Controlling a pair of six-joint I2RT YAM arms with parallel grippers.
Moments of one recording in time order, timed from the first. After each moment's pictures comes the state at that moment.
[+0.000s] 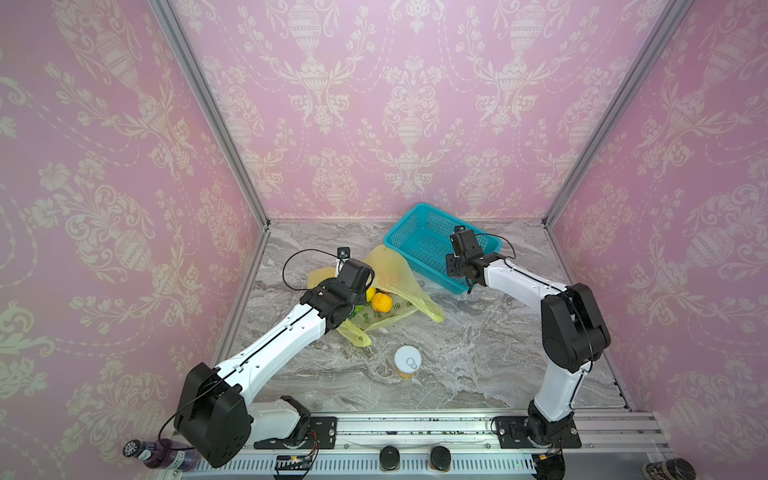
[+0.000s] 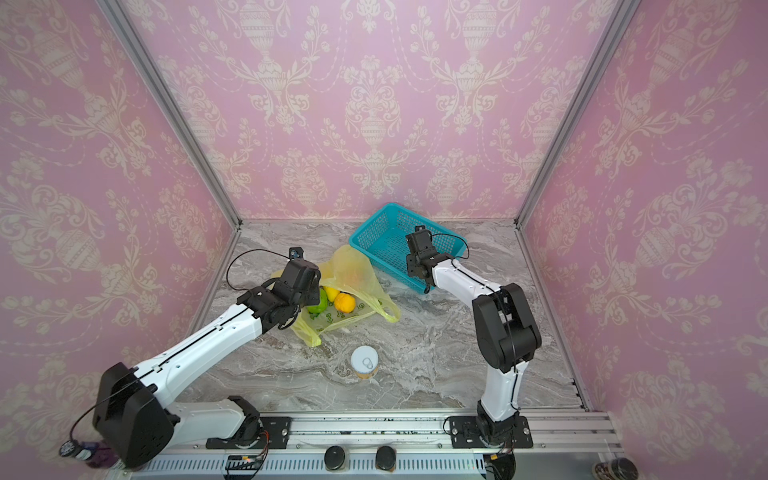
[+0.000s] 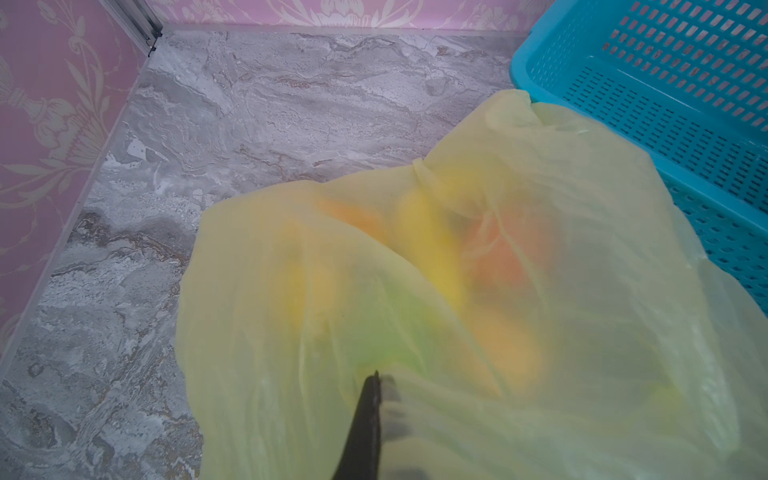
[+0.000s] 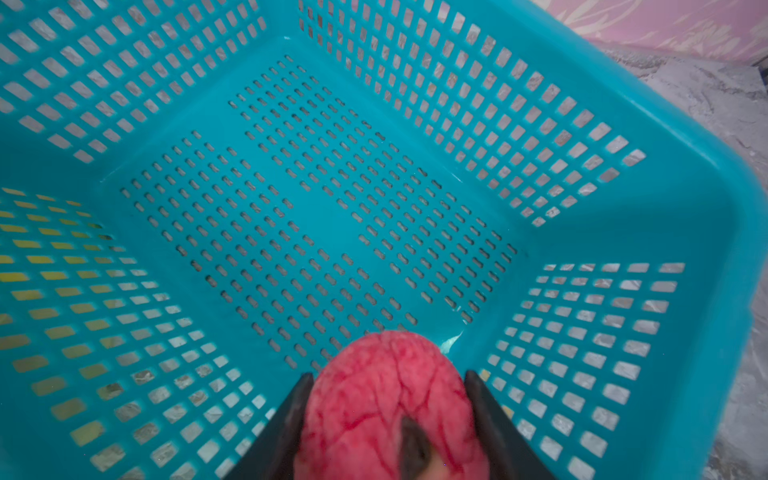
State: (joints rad) left arm -0.55 1.29 1.01 -0.58 -0.46 -0.49; right arm 0.38 1.86 1.34 -0.36 0.31 0.21
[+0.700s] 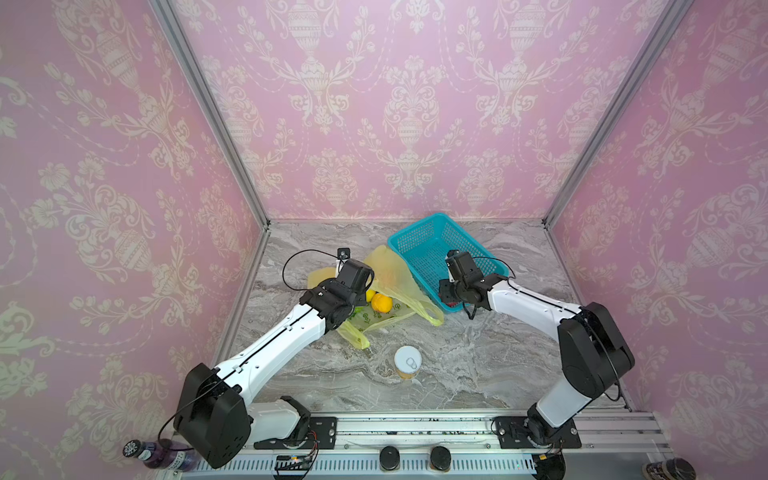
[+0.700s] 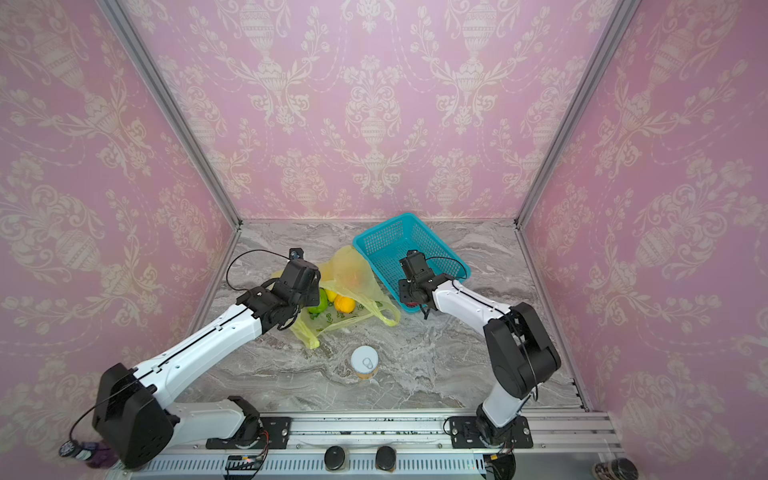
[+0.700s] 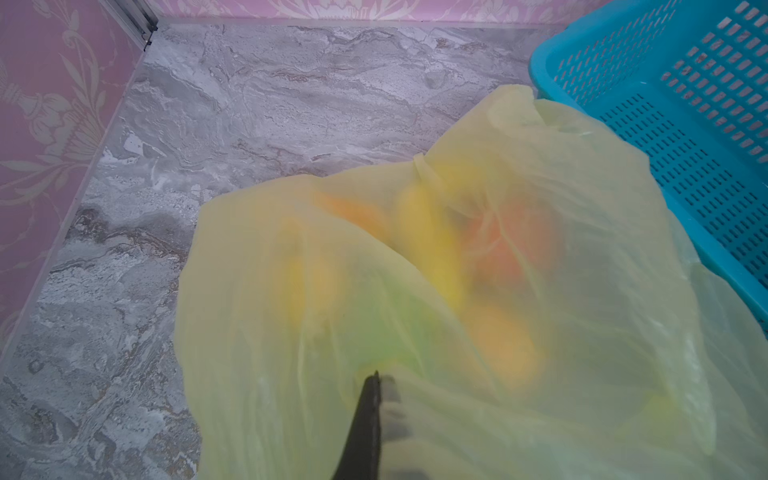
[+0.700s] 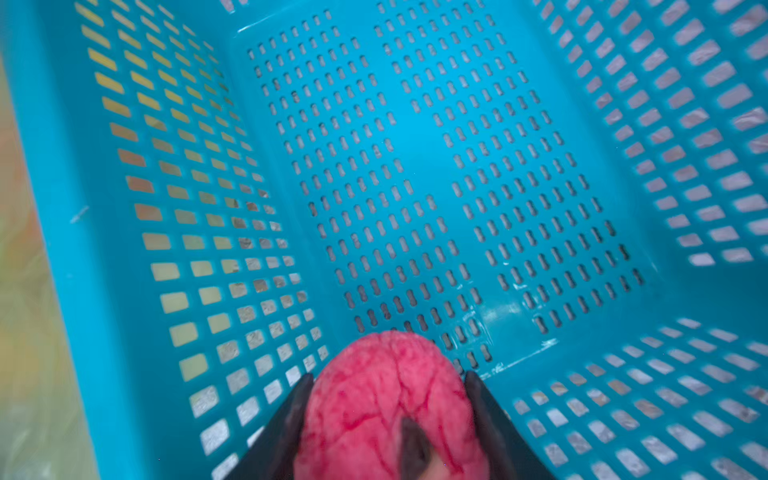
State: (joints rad) left arm -0.55 1.29 1.01 -0.59 -0.45 -0.49; right arm 0.50 1.66 1.08 -0.38 0.14 0.34
